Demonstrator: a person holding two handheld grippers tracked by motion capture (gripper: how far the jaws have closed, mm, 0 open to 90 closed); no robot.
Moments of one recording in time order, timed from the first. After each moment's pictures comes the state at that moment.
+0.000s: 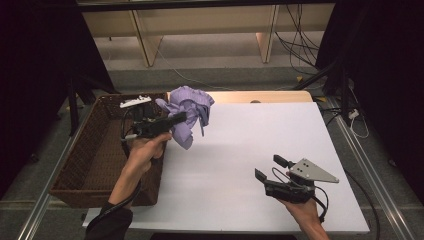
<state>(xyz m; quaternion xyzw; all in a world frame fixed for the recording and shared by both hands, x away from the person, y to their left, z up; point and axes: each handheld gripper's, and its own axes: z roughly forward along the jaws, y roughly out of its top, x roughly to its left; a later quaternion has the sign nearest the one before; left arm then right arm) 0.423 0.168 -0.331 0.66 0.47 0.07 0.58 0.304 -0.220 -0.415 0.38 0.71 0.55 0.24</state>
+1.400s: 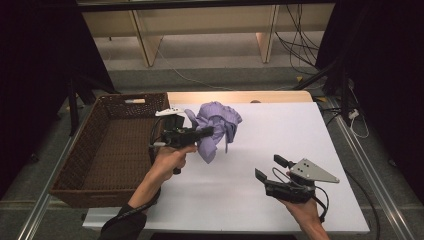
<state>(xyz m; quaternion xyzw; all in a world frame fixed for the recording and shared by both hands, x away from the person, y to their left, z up) 0.418 0.106 -0.356 0.71 0.43 0.02 0.55 0.304 -0.221 -0.415 0.38 0.71 0.55 0.24</state>
